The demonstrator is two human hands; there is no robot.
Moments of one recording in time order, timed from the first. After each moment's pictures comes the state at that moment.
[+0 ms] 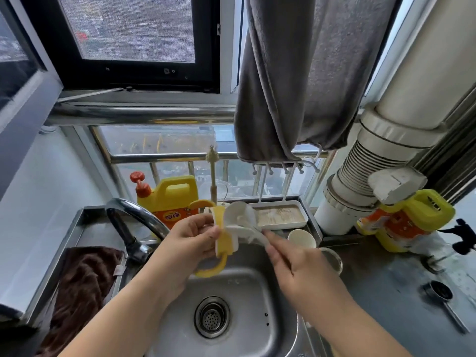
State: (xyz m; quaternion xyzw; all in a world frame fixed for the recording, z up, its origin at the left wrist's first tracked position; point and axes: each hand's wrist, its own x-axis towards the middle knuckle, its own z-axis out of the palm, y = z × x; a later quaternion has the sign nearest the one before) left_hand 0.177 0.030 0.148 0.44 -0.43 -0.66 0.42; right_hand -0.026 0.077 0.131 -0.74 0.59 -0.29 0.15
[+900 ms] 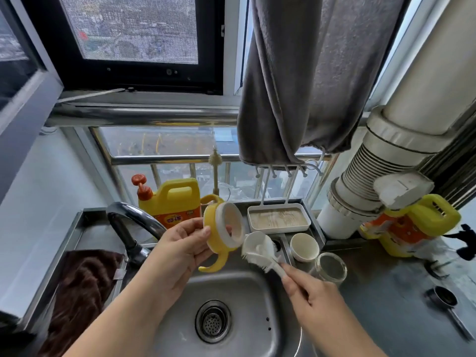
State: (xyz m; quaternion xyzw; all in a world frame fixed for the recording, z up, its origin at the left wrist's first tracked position) left_hand 0.190 0.021 0.143 0.43 -0.31 -0.70 0.48; right_hand -0.036 0.093 0.113 -0.67 0.66 -0.24 0.25
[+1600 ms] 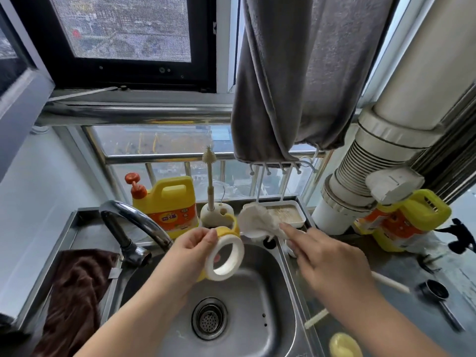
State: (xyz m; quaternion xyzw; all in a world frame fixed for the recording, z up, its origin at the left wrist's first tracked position) left_hand 0.165 0.034 0.135 0.57 -0.42 -0.59 0.39; right_hand -0.054 0.067 0.144 -0.76 0.60 -0.20 -0.13
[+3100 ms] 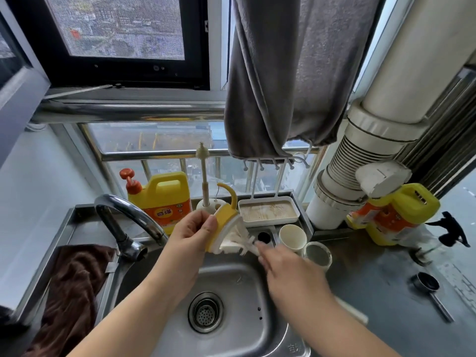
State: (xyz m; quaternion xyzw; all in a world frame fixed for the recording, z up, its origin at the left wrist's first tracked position) left_hand 0.150 0.037 0.132 0.42 -0.45 -0.60 0.51; right_hand -0.025 0.086 0.132 -0.74 0.67 -0.08 0.06
